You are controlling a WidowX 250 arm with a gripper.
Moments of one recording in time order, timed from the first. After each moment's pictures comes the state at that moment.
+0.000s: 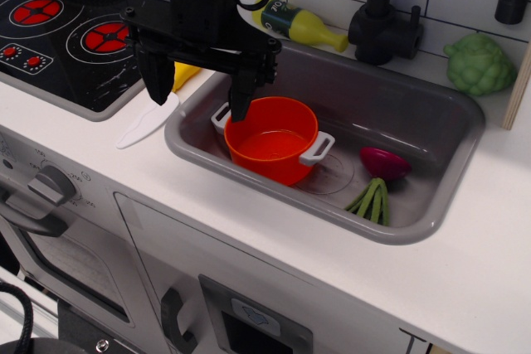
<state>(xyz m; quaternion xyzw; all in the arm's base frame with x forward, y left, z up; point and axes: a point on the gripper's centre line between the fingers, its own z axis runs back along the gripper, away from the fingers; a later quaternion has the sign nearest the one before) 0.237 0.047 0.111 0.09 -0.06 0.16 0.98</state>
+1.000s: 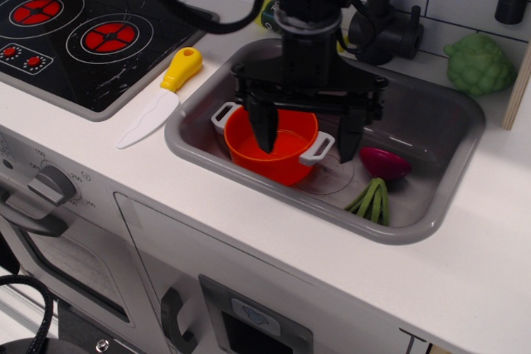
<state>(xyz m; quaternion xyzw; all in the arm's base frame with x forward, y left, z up) 0.265 -0.029 0.072 -0.01 -0.03 0.18 0.98</state>
